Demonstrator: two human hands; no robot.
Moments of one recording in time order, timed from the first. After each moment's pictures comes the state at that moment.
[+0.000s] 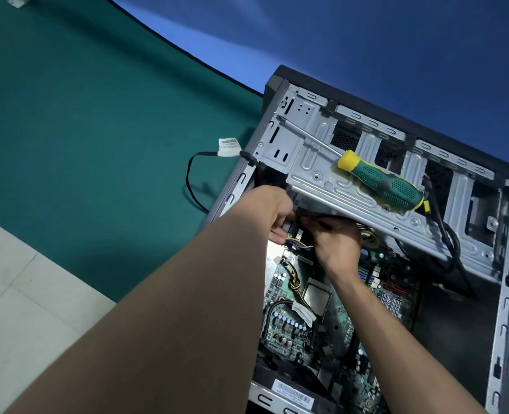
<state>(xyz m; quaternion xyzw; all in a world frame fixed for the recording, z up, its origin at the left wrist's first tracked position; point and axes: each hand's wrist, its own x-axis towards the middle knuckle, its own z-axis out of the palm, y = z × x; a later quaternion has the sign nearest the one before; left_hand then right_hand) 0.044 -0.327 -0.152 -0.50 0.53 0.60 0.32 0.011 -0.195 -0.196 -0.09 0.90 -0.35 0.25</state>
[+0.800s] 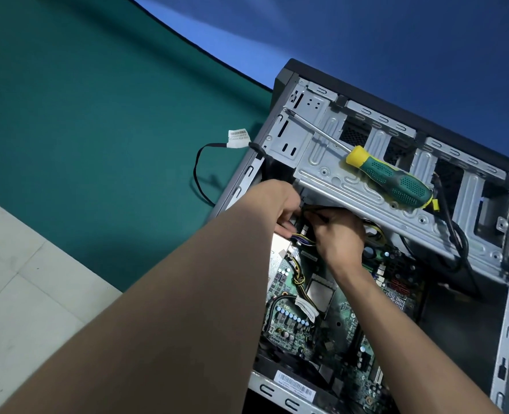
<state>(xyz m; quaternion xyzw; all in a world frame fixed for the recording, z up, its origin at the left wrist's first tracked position) 0.044 -0.325 -0.148 -0.47 0.57 0.58 0.33 0.008 -0.202 -0.184 -0.22 0.93 -0.21 0.21</state>
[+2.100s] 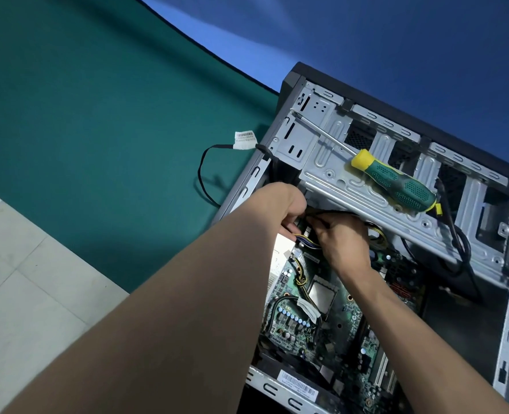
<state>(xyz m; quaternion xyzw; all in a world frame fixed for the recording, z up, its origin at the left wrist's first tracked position) 0.046 -0.325 -0.147 -0.46 0.59 0.58 0.32 0.005 -0.195 -0.182 -0.30 0.91 -0.13 0.26</state>
